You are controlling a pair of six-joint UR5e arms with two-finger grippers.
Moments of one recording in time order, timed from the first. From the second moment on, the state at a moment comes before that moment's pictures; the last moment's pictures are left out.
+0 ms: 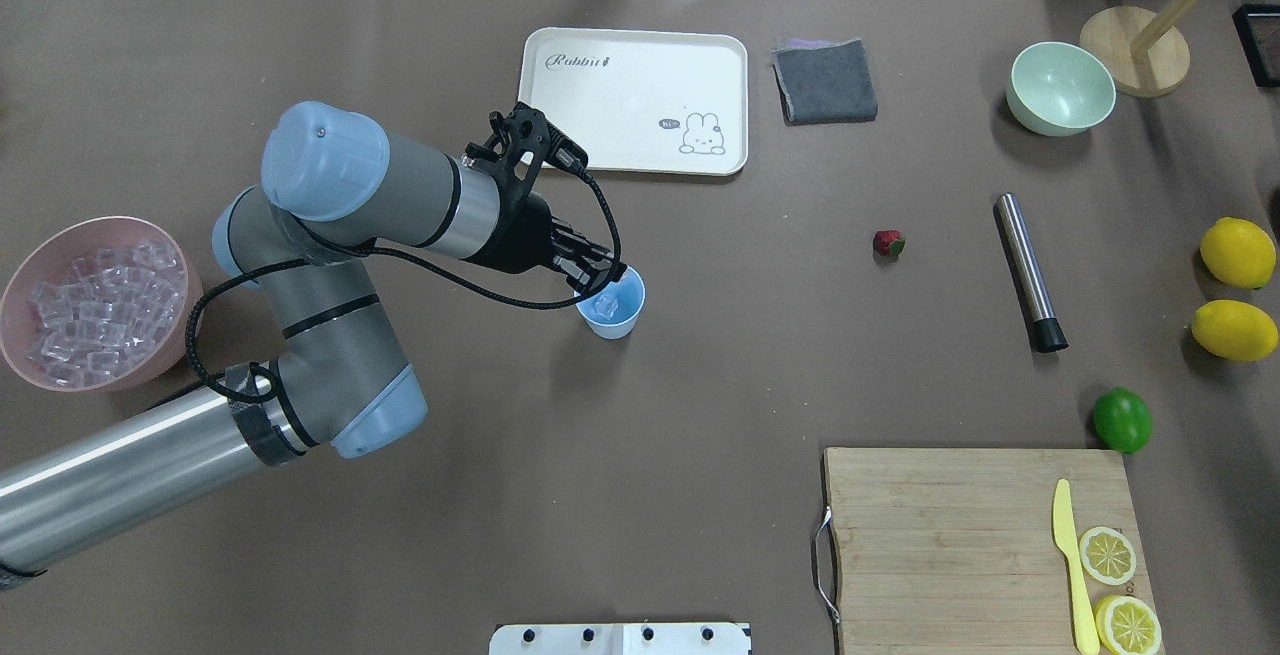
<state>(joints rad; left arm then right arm) -0.60 -2.21 -1.53 -2.40 -2.04 -0.65 1.41 -1.77 1.83 -1.18 2.37 0.29</state>
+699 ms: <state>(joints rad) -0.57 -2.19 -1.53 -2.42 -2.02 -0.65 1.40 -1.77 1.83 -1.18 2.37 0.29</state>
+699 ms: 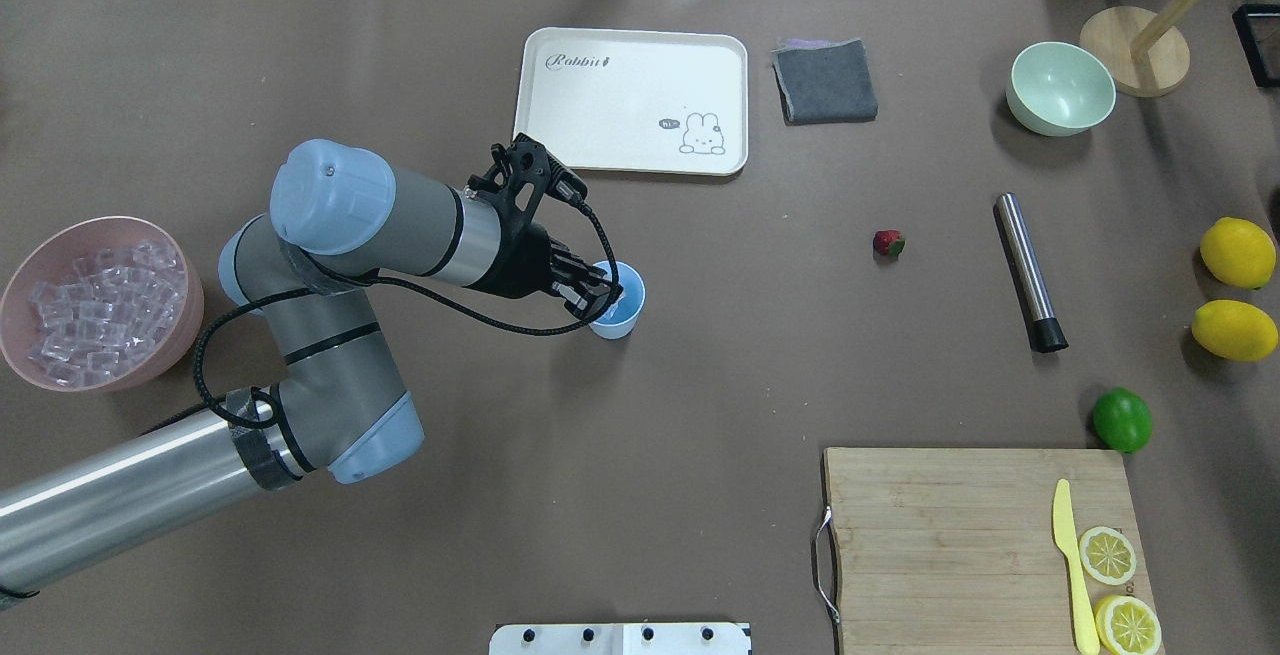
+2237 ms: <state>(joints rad) -0.88 -1.95 -1.61 -2.52 -2.31 -0.52 1.40 -1.77 1.83 -1.18 2.38 0.29</state>
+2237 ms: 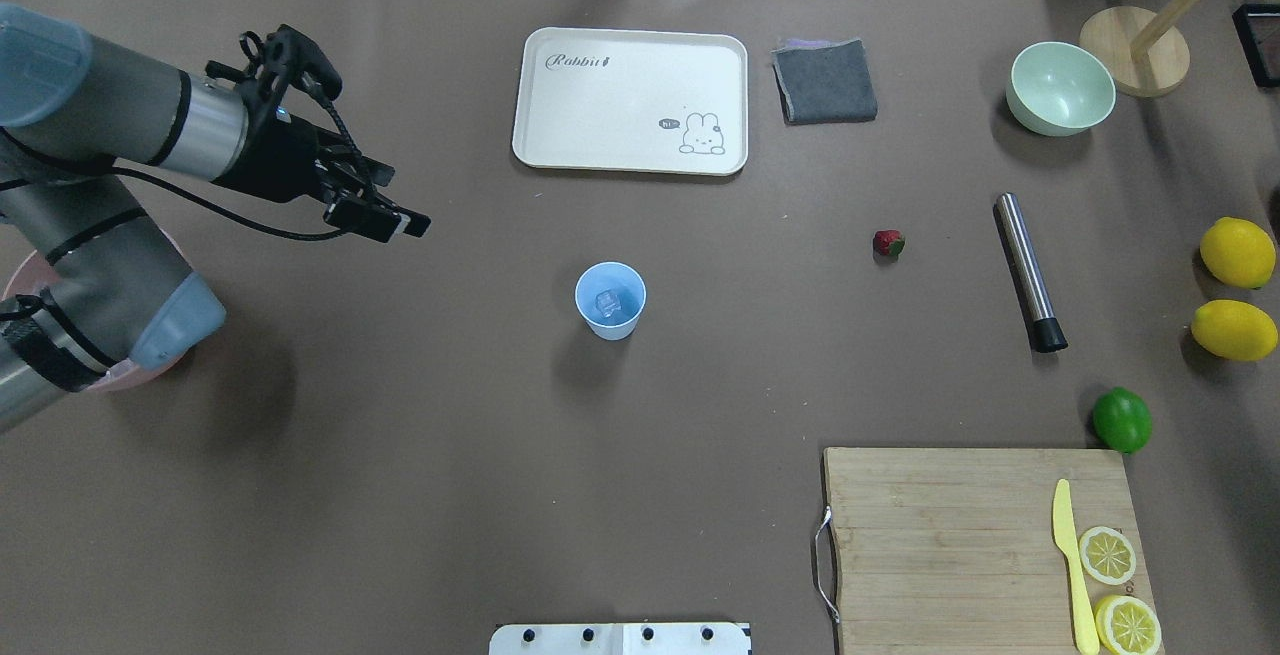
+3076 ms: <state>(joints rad) -0.99 -1.76 -1.67 -2.52 -2.41 -0.39 1.40 -1.78 1.83 -1.18 2.38 0.28</state>
